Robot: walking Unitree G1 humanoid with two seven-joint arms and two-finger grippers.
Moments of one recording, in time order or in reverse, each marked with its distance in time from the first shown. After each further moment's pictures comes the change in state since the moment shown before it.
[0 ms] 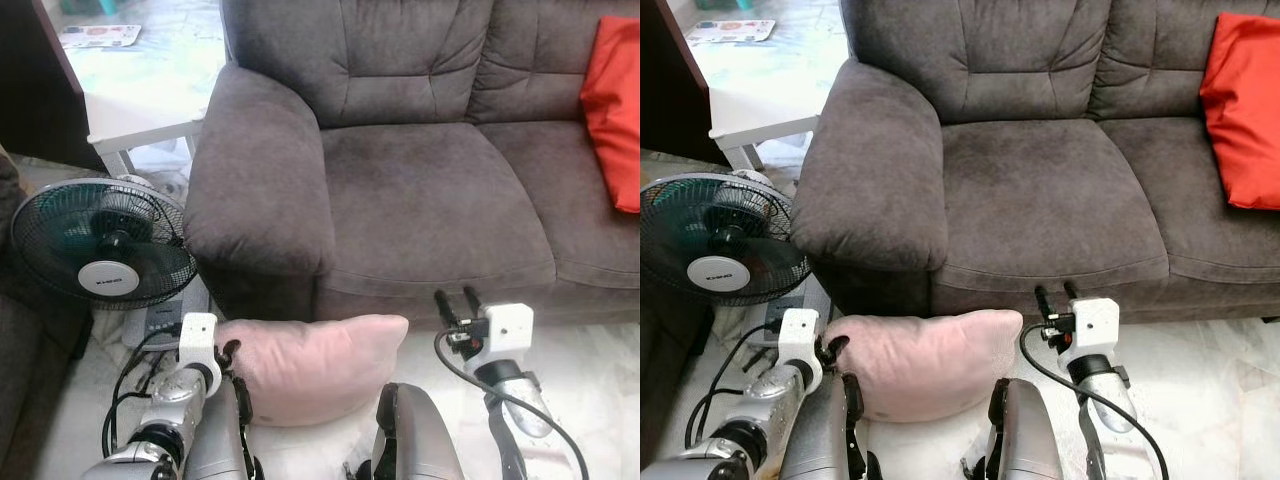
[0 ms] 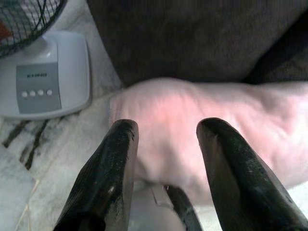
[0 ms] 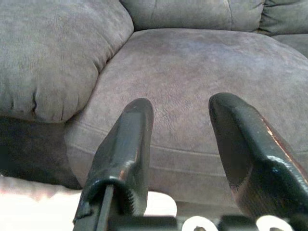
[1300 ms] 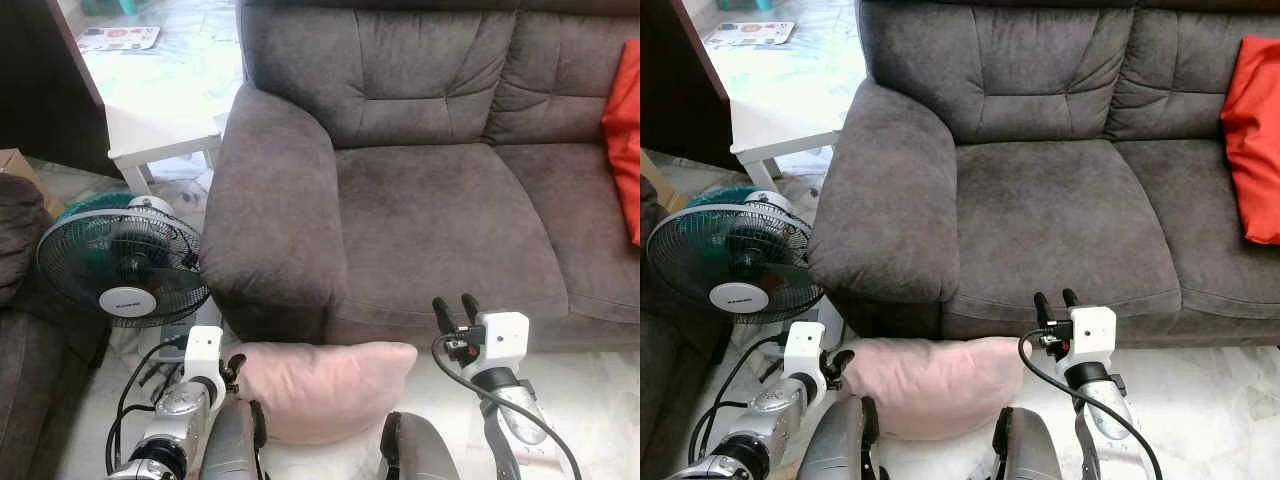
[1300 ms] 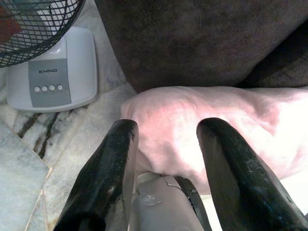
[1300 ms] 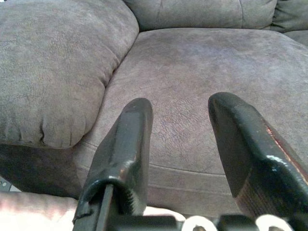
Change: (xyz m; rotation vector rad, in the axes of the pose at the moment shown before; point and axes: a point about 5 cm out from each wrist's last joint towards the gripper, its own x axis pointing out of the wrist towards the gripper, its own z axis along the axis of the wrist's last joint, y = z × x) left arm -0.009 -0.008 -0.026 0.015 0.070 -0.027; right arm -0.006 0.002 -0.020 0.026 0.053 -0.029
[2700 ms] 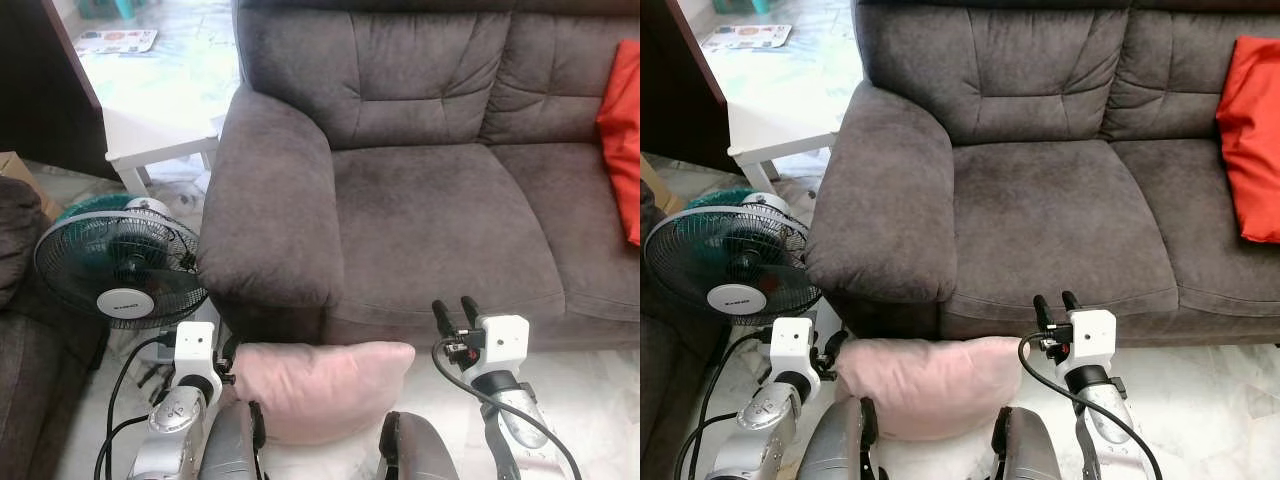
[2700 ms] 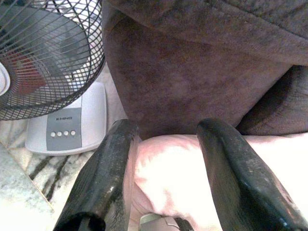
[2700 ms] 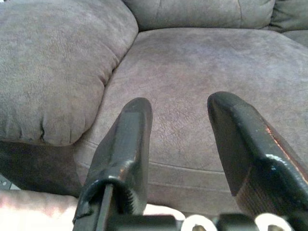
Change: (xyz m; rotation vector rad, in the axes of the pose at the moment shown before) left arm -0.030 -0.005 0.020 0.004 -0.231 0.036; right arm -0.003 0.001 -0.002 -0.004 -0.004 0.011
